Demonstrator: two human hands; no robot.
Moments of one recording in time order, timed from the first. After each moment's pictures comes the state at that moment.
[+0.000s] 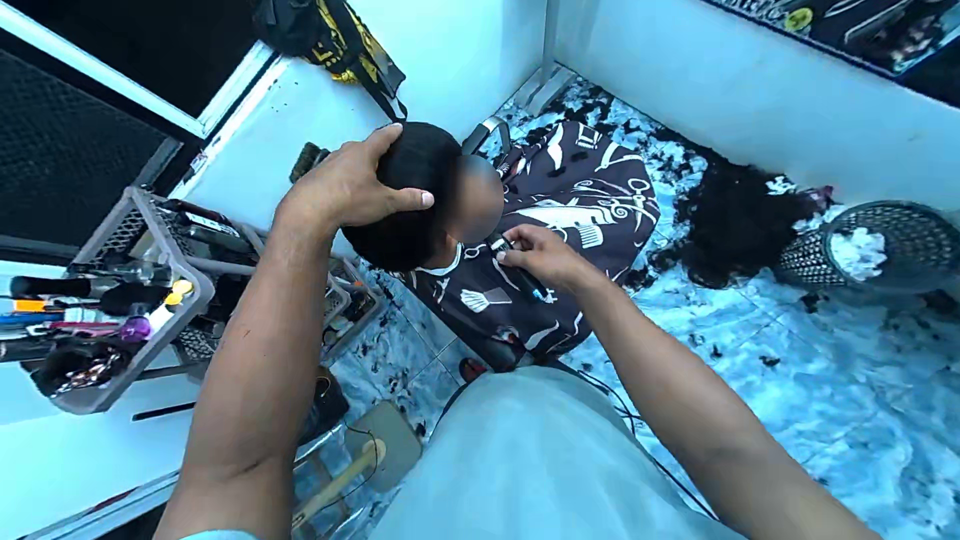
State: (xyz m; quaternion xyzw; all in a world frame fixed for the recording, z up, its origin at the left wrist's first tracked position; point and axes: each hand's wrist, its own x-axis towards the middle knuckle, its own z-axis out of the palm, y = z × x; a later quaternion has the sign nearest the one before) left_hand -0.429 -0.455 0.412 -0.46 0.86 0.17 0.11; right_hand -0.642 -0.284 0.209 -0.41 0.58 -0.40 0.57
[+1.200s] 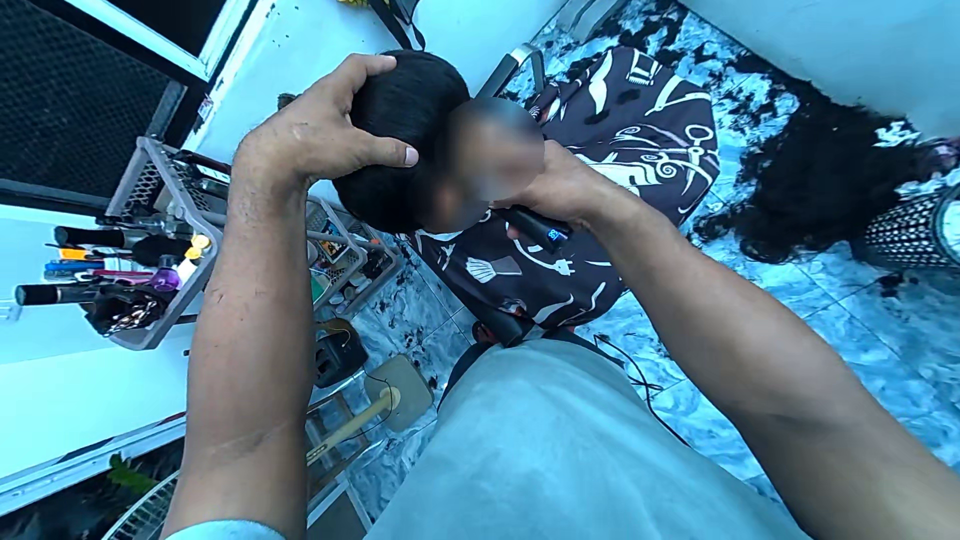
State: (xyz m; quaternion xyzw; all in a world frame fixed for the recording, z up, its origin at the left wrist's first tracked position) left_hand -0.428 -0.458 0.411 -0.48 0.82 0.32 0.06; right_hand -0.654 -0.323 0.274 -0.41 0.52 -0.36 0.66
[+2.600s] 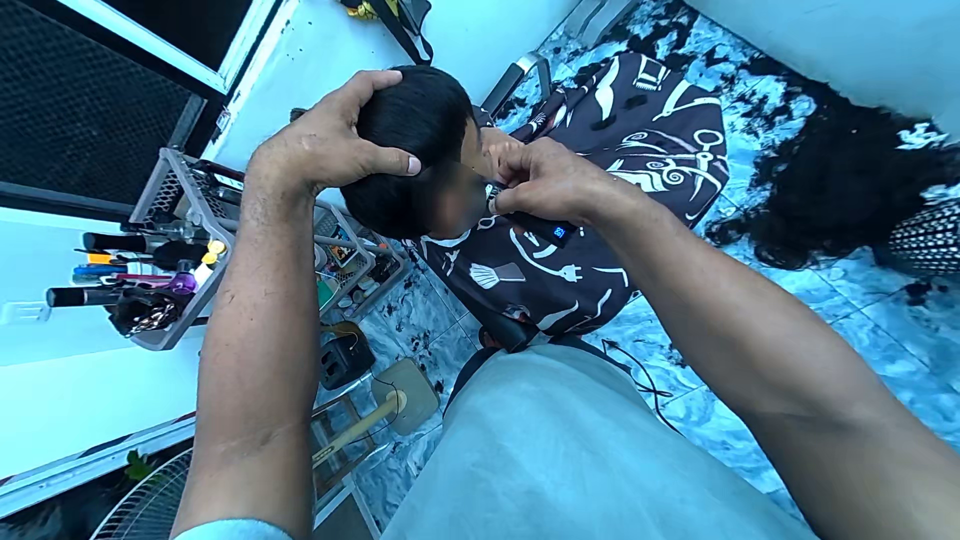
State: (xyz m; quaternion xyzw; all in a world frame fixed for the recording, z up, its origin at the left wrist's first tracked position) left_hand -0.429 -0.463 0.411 -0.47 0.82 0.32 0.06; right_hand -0.660 -0.337 0.279 -0.51 0.54 -0.33 0.59
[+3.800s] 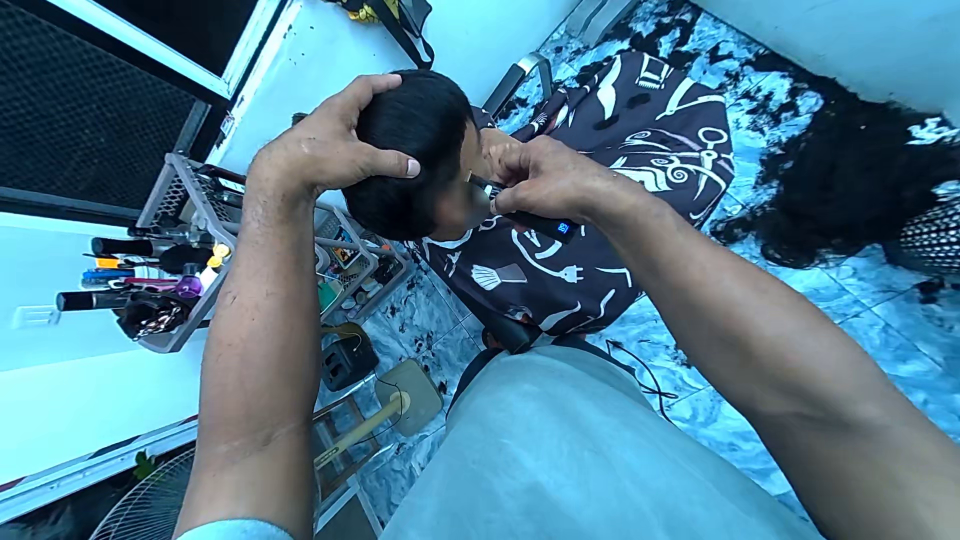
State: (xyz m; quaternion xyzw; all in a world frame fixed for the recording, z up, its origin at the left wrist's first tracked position) left_hand -0.426 -0.468 0.409 -0.47 0.82 0.33 0.06; right_hand -0.660 -0.343 0.279 -0.52 0.53 -0.33 0.58
